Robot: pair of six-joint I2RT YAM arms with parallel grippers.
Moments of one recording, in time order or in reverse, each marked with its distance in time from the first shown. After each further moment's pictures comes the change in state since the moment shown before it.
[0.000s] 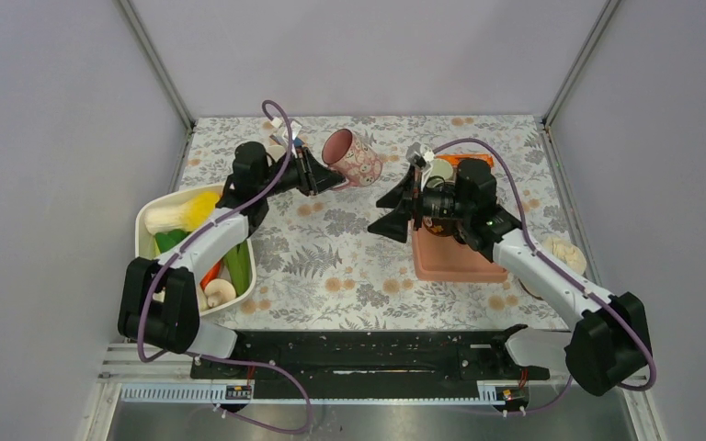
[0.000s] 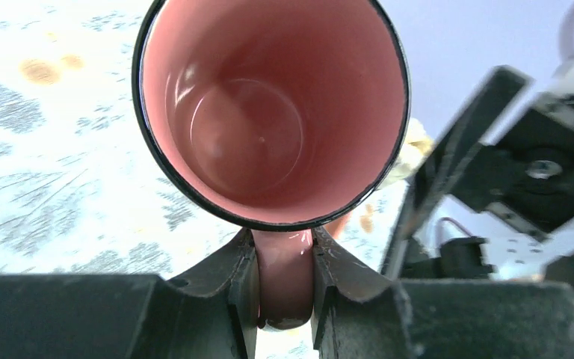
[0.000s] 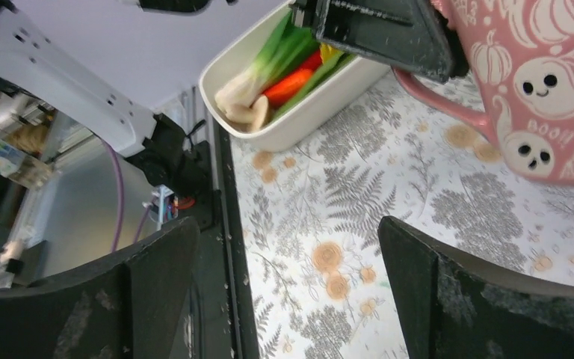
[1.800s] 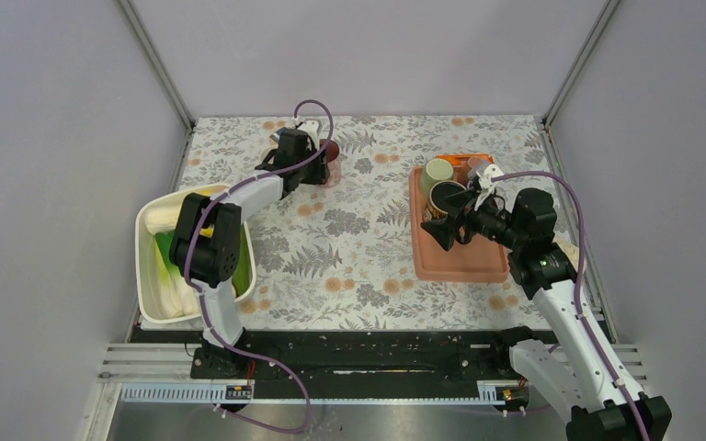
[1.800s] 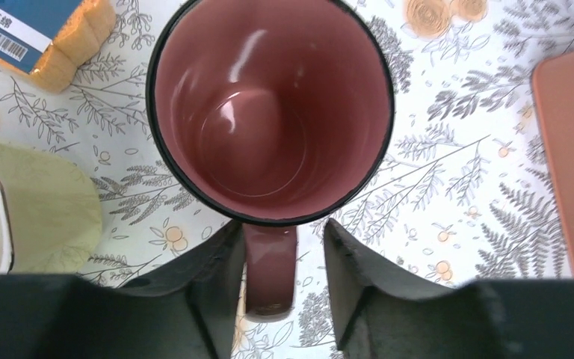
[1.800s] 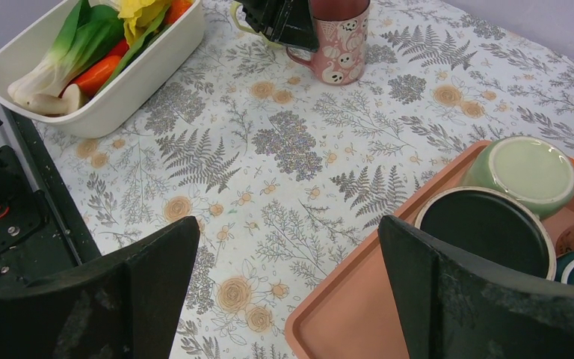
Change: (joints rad) left arm -0.045 0.480 0.389 -0.486 -0.757 0.445; right arm -0.282 -0.448 -0.160 -0.404 0.239 -0.352
